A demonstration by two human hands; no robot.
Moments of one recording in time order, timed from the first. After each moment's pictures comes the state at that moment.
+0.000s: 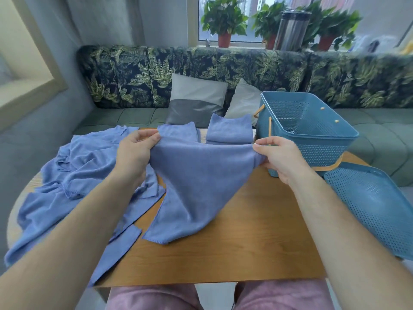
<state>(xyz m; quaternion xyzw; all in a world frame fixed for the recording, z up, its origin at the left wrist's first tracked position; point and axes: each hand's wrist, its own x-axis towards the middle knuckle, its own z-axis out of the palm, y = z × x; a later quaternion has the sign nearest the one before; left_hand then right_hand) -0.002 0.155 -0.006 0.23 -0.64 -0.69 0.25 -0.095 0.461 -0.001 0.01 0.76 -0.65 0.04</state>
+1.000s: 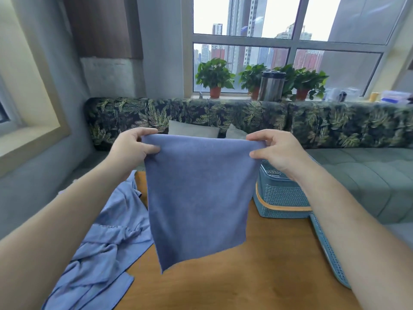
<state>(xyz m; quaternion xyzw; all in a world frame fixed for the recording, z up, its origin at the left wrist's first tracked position) -0.023 0.139 0.113 0.11 -0.80 -0.54 0.24 -0.101 0.481 0.127 -0.21 0.83 -0.51 -0.08</state>
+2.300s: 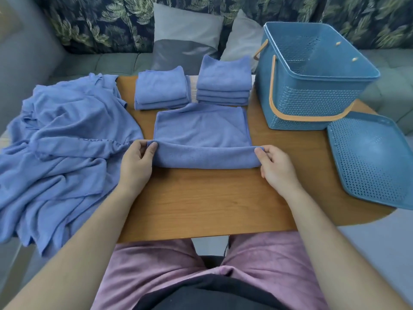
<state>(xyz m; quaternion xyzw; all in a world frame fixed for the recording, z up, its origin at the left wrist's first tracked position) 0.033 0.171 -0.152 0.19 -0.83 -0.49 0.20 -0.044 0.508 -0.141 -0.05 0.85 -0.53 0.03</state>
